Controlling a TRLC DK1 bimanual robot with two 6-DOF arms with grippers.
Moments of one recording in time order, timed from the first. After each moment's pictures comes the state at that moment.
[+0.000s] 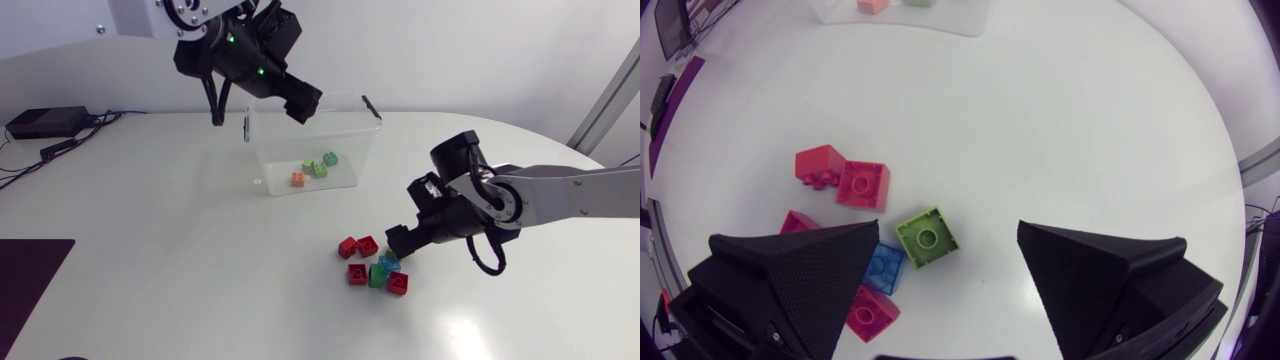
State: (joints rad) left arm -0.51 1.85 1.75 -0.65 0.01 0.26; right arm 0.32 1.60 0.78 -0.26 -0.05 -0.11
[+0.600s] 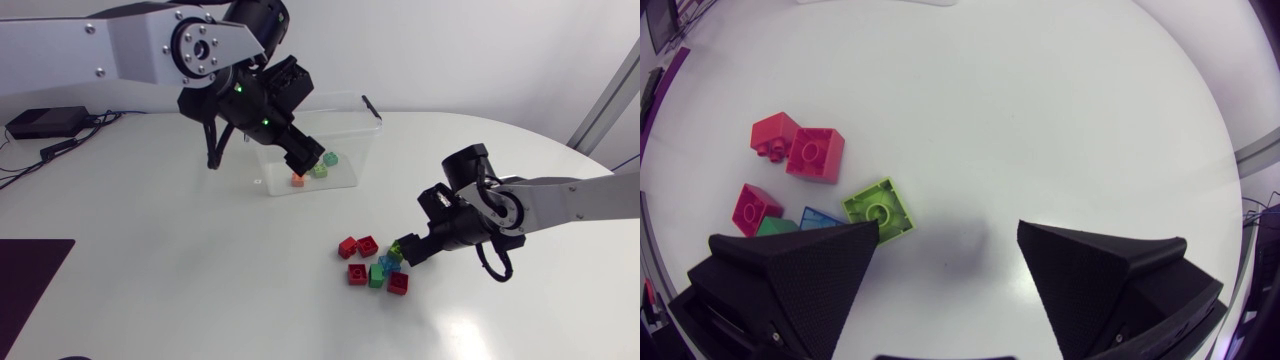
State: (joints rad) left arm -0.58 1.78 1.55 -0.68 0.01 0.31; right arm 0.24 1.65 0.74 -0.21 -0.04 -0.19
